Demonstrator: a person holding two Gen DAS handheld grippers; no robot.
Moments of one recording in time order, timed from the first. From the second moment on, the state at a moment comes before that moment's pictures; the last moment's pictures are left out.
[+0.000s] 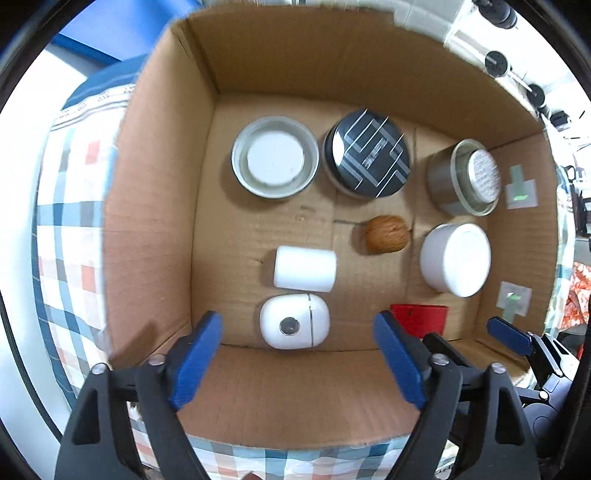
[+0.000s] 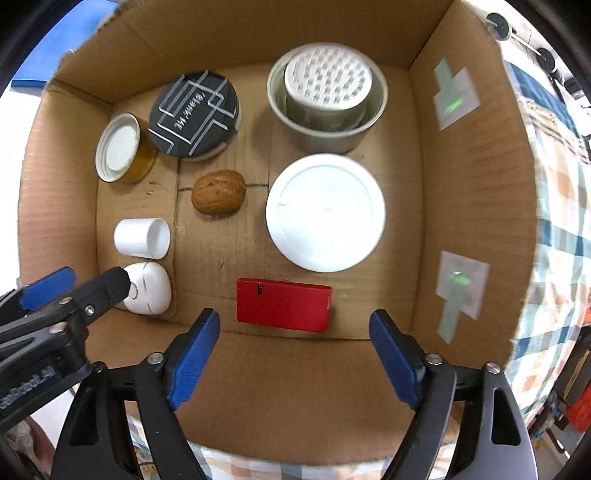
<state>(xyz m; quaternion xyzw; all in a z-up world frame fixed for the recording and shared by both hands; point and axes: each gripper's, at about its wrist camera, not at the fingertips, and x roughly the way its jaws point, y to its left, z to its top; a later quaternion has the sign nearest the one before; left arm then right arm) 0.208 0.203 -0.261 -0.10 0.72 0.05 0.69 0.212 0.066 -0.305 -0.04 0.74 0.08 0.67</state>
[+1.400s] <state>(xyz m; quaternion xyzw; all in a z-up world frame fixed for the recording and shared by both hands) 0.042 0.145 0.020 -0.06 0.49 0.07 0.87 0.059 -0.046 0.033 -0.02 0.51 0.11 0.86</state>
